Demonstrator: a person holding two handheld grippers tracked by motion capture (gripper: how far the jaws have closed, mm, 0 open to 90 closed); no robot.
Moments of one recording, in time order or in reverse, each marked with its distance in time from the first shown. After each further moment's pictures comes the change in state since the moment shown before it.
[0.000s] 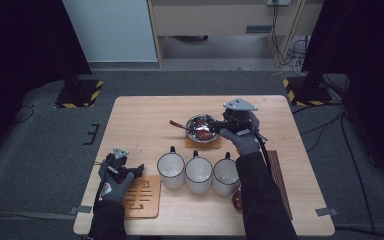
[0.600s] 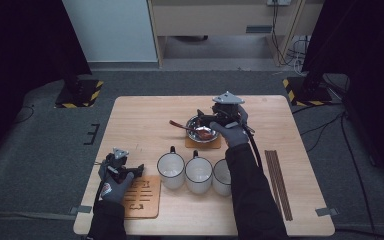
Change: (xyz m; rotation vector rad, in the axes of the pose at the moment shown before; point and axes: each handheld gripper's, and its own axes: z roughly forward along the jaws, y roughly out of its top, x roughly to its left) left arm 0.000 0.000 0.000 0.000 0.000 0.000; right arm 0.009 0.010 0.035 0.013 -0.002 -0.003
